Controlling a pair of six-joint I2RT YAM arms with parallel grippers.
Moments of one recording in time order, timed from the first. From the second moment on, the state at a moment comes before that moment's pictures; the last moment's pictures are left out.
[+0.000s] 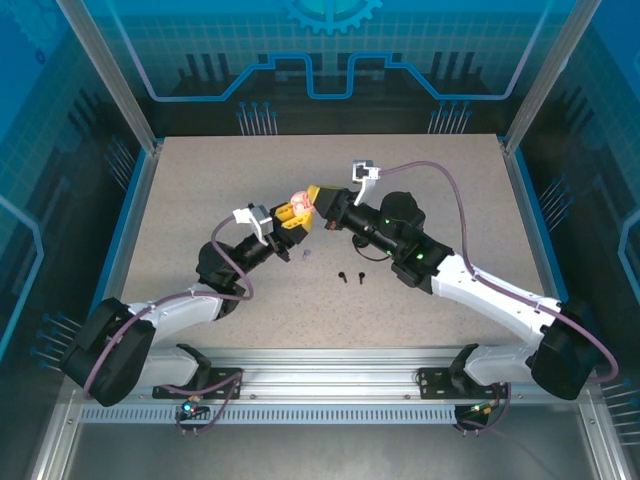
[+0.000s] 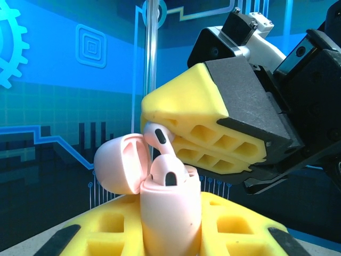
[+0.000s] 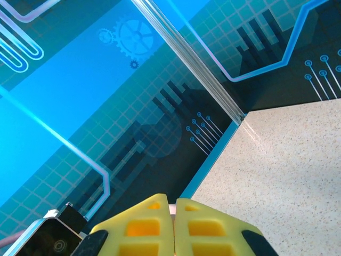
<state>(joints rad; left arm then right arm) -0.51 1.27 0.45 1.26 0.41 -0.22 0.79 1.27 0.98 0.34 -0.08 0.71</state>
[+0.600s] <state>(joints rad) -0.51 1.26 0.45 1.24 0.41 -0.24 0.83 1.26 0.97 0.34 -0.02 0.60</state>
